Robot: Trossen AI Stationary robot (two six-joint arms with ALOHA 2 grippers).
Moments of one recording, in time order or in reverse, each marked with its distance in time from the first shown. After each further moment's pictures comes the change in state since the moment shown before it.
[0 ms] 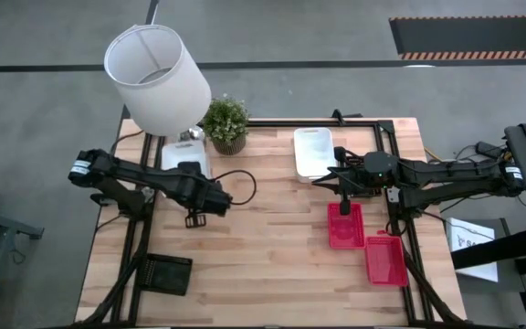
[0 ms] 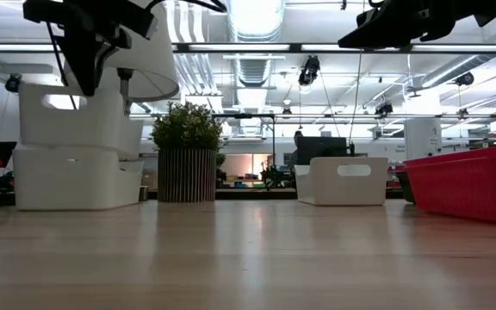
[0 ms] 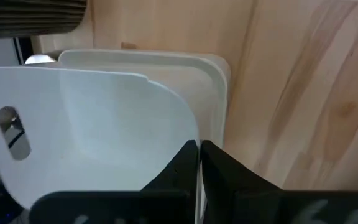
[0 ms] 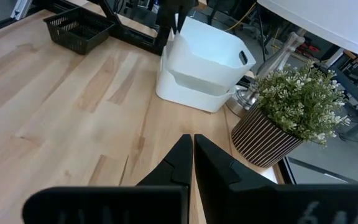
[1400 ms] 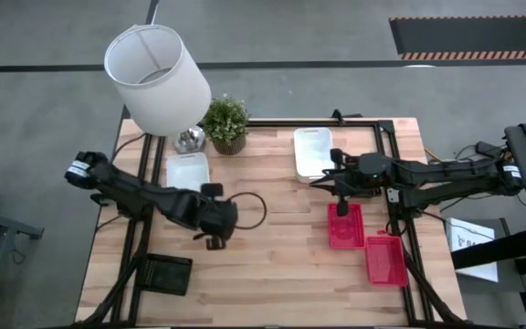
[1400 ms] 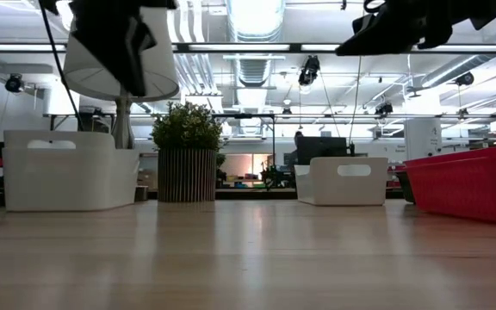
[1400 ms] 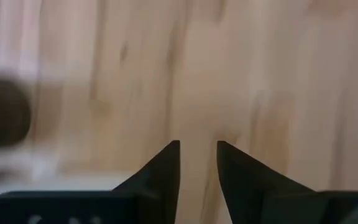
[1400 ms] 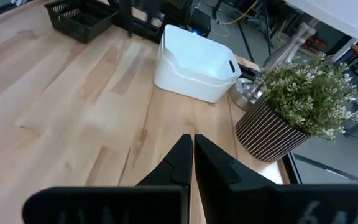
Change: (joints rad) left arm -0.152 -0.022 -0.124 0.554 -0.037 0.019; right arm 0.000 0.040 0.000 0.001 0.000 -0.015
